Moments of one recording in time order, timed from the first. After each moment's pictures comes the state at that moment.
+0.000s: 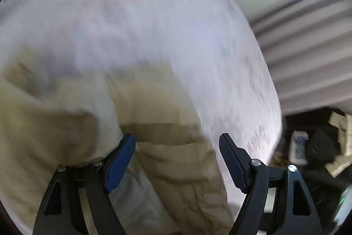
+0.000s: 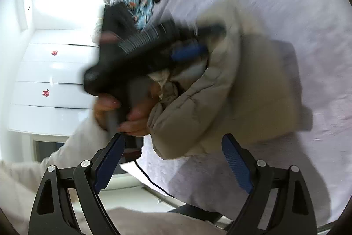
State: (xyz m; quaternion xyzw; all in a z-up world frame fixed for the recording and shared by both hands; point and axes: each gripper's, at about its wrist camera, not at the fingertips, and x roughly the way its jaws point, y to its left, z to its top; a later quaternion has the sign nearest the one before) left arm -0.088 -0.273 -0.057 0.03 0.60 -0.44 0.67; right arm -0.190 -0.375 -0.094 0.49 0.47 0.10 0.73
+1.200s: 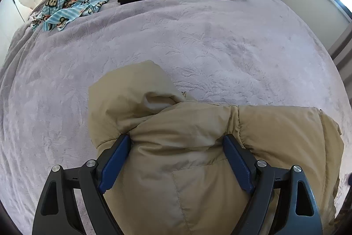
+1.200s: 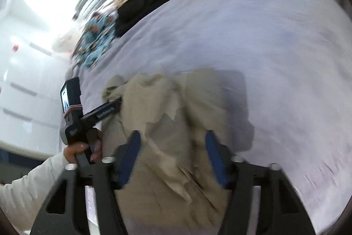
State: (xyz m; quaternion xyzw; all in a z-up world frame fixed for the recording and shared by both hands) left arm -0.014 -0.231 -0.125 0.12 0.52 -0.22 0.81; right arm -0.146 -0.463 -0.069 0.33 0.47 -0.05 0.82
